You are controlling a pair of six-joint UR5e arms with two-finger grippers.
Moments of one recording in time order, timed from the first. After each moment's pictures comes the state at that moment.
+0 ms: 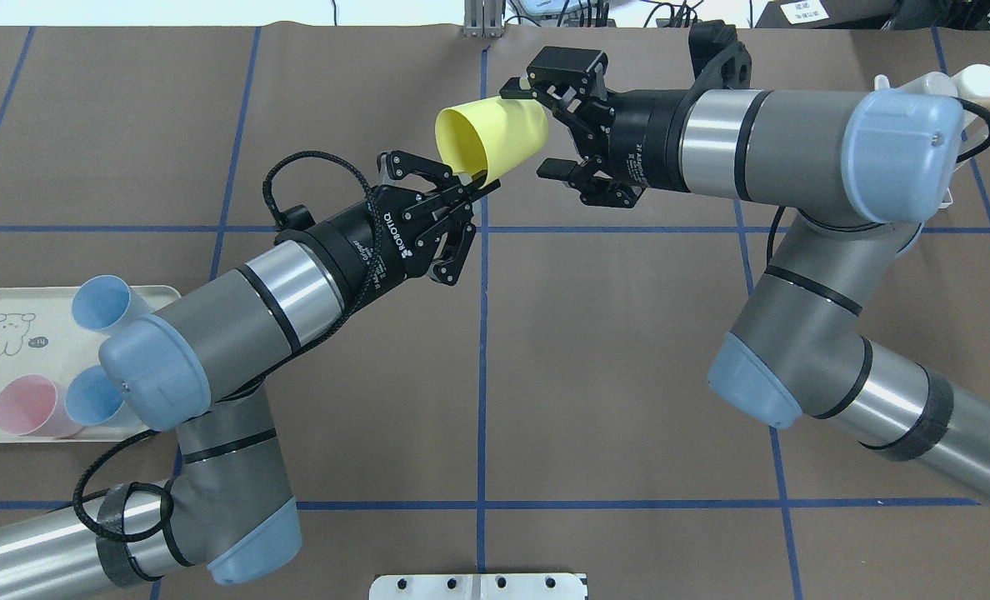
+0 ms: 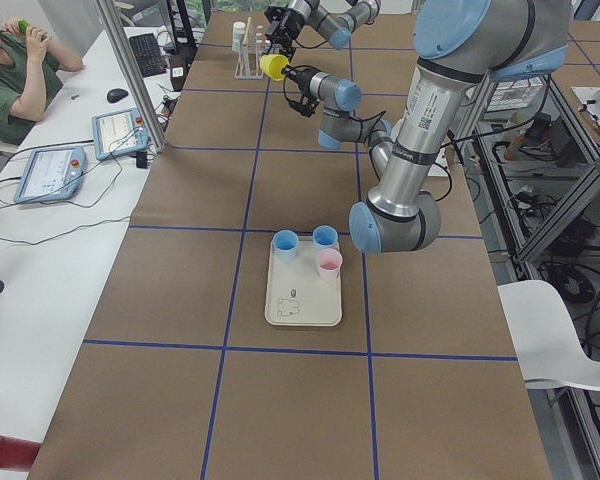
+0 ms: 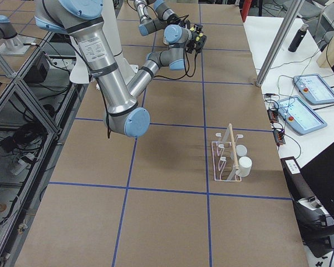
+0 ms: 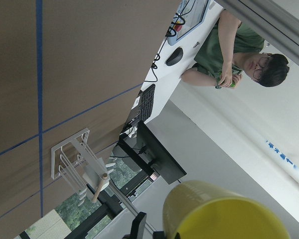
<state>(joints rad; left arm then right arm) -0.41 -2.12 -1.75 -2.83 -1.22 -2.74 0.70 -1.06 1.85 -0.66 1.78 2.04</state>
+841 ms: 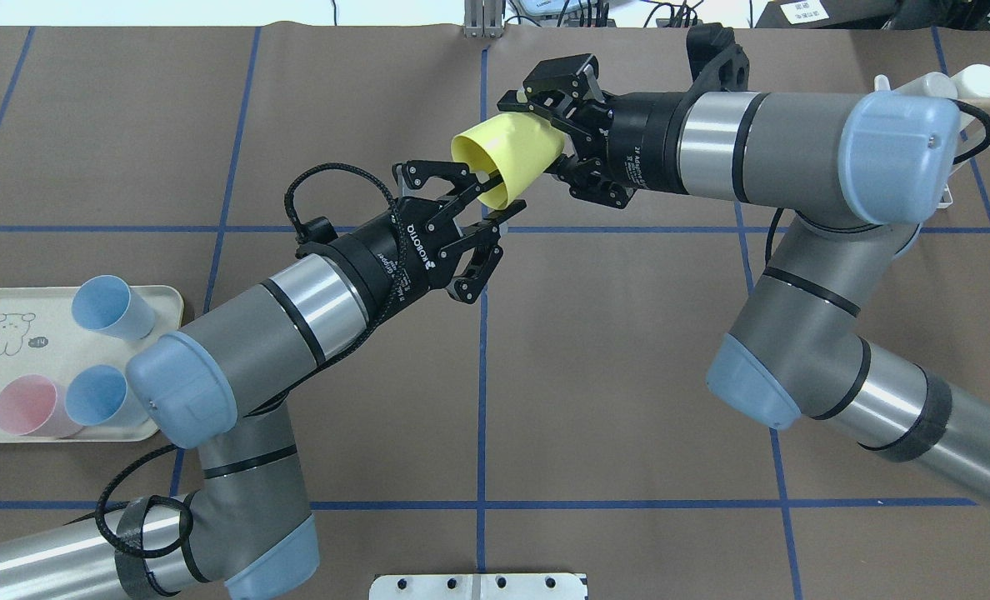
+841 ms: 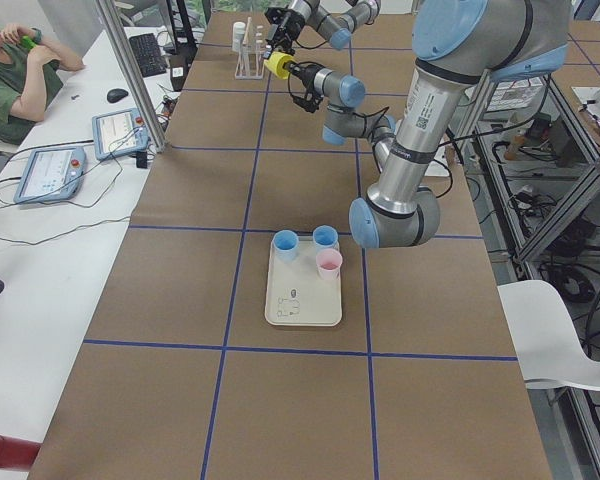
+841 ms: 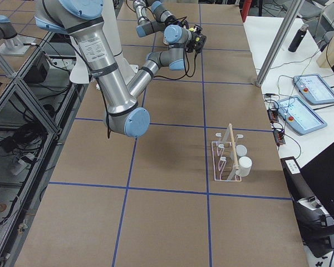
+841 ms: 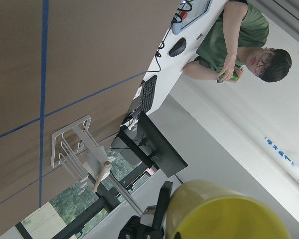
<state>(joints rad) -0.38 -2.15 -1.74 -2.83 -1.20 -2.73 0.70 -1.06 1.85 -0.66 1.78 2.04</state>
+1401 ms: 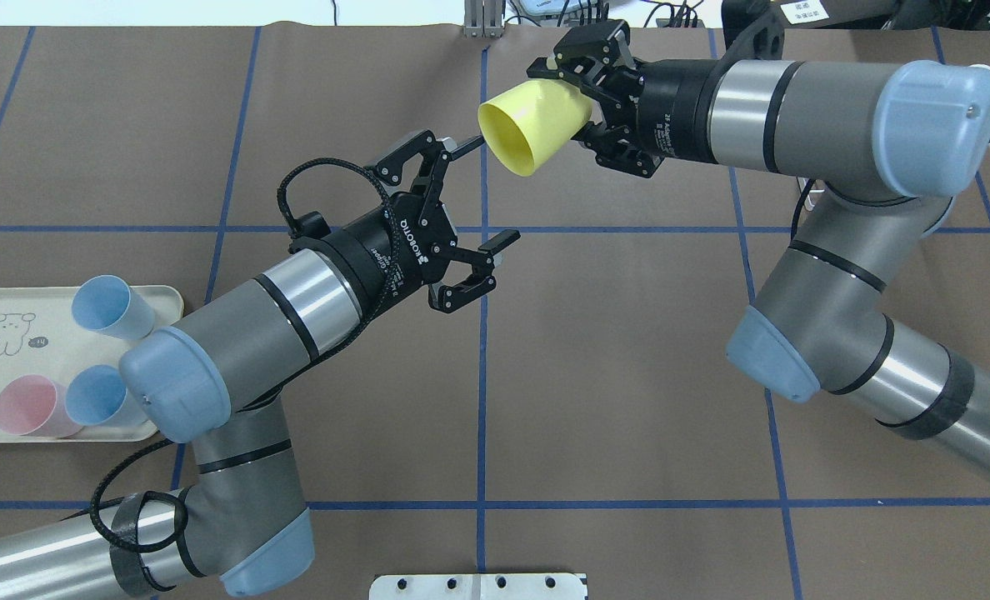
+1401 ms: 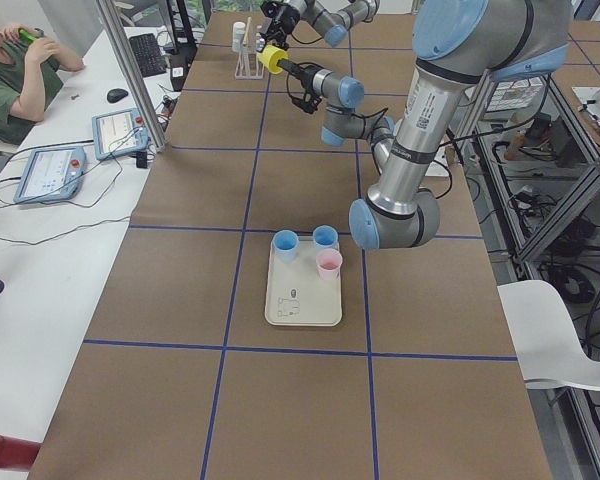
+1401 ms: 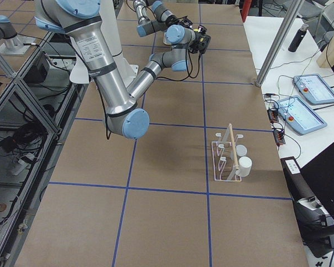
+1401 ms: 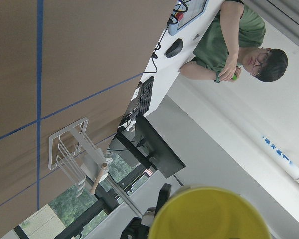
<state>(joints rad) -0.40 -2.14 -1.75 -2.83 -1.20 -2.72 0.78 -1.08 1.85 -0.67 1.78 2.03</state>
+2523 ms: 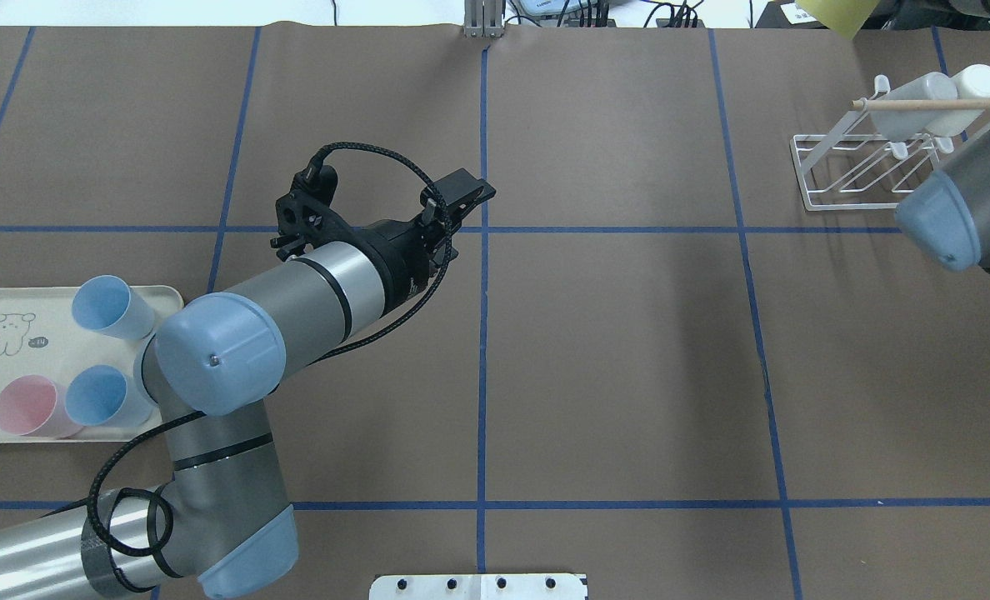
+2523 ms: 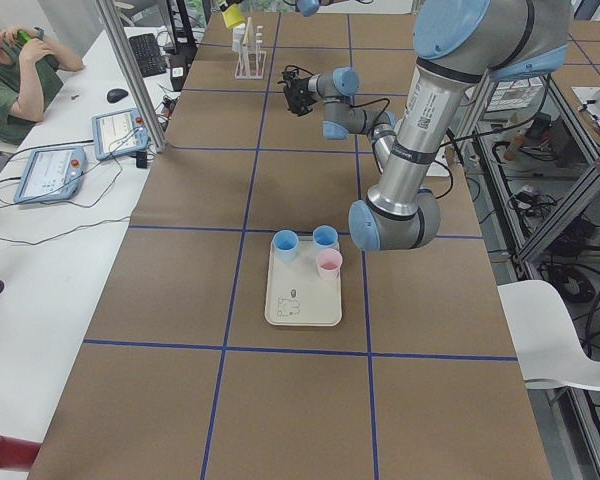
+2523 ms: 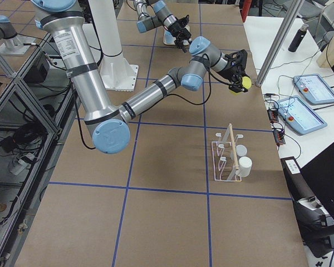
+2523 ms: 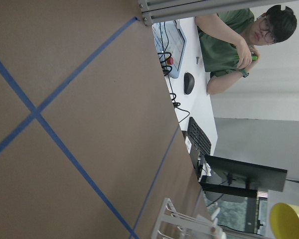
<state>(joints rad) -0.43 -2.13 -1.83 -2.26 -1.28 -1.98 1.10 -1.20 1.73 -1.04 1.53 1.15</state>
